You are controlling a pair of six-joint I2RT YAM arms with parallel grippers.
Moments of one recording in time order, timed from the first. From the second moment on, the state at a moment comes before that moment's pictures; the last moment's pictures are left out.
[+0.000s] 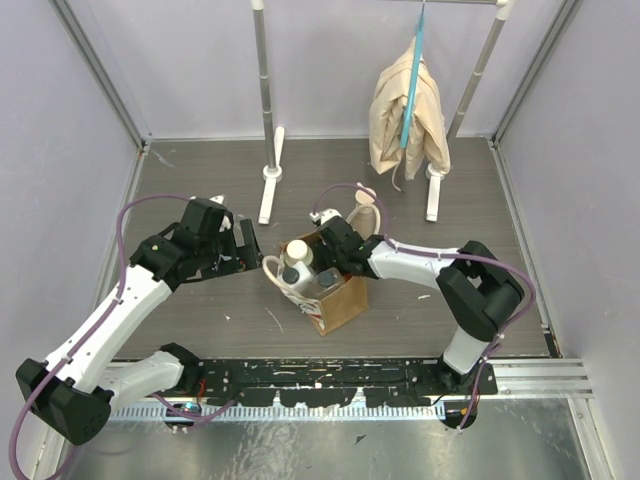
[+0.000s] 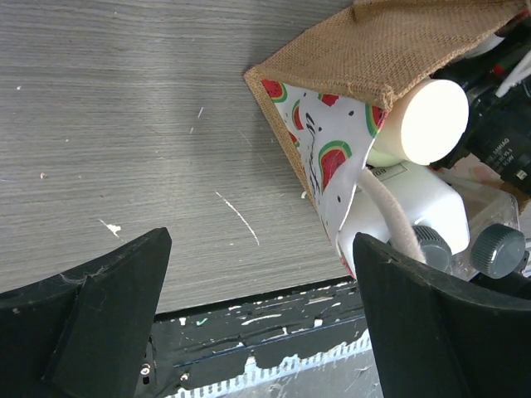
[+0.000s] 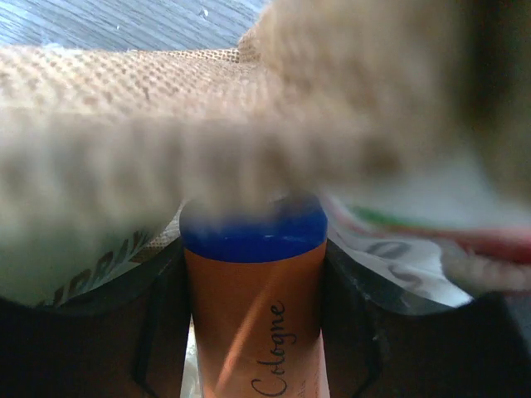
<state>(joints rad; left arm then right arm) -0.52 1.04 1.03 -0.89 0.00 -0.66 0.80 1.71 1.00 -0.24 0.17 0.27</state>
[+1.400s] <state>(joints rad) -0.58 1.11 1.03 -0.87 0.00 -0.67 0.86 0.61 0.37 0.58 0.72 -0.11</state>
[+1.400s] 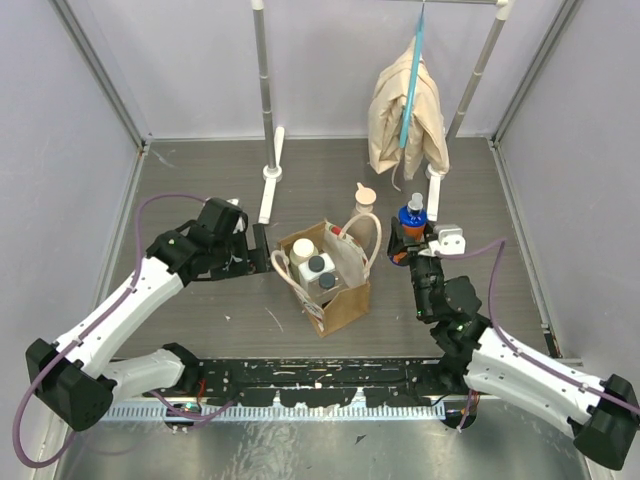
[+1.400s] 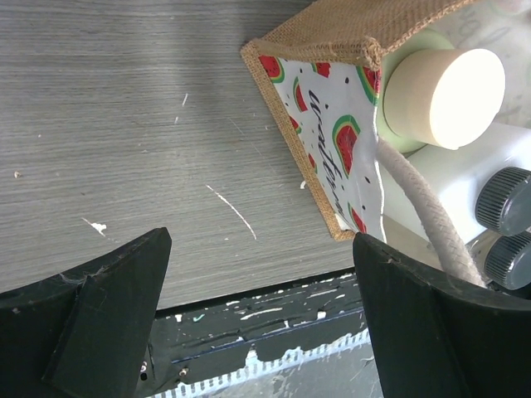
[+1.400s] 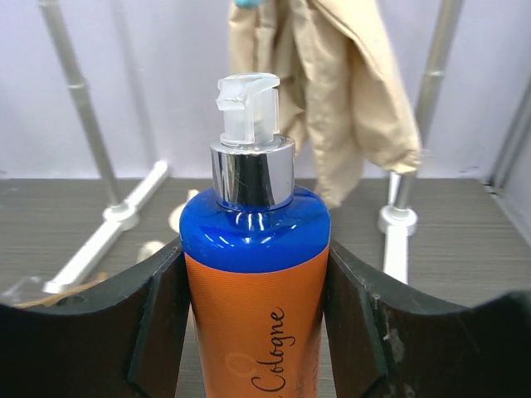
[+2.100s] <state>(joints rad) -0.61 1.12 1.03 -0.86 0.00 -0.68 0.66 1.39 0.19 1.46 0.88 -0.25</state>
